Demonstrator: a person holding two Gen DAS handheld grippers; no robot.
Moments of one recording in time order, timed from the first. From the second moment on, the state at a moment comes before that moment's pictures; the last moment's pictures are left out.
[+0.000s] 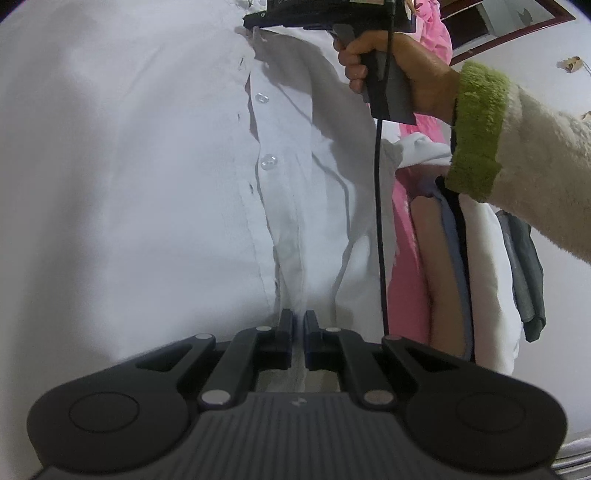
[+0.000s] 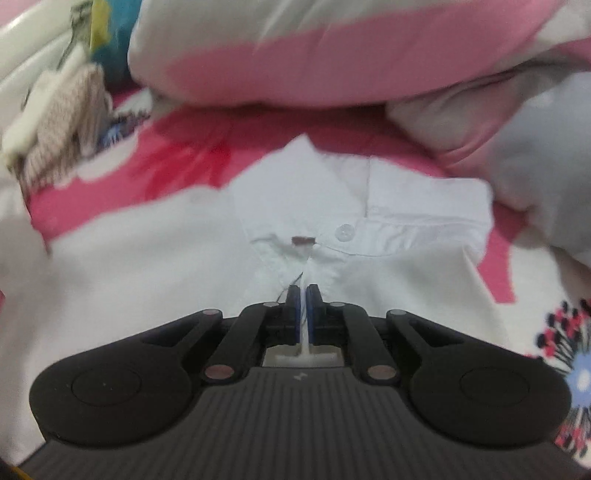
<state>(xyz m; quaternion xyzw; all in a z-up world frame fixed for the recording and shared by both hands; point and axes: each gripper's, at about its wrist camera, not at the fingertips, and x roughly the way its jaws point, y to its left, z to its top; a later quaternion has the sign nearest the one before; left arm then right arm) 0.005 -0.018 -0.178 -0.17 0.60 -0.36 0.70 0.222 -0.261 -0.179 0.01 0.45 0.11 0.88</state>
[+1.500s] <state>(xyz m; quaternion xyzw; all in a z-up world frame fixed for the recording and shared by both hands) -0.071 0.053 -0.138 -0.16 0.61 -0.22 0.75 -0.179 -0.088 -0.116 -0.04 0.53 0.15 0.83</state>
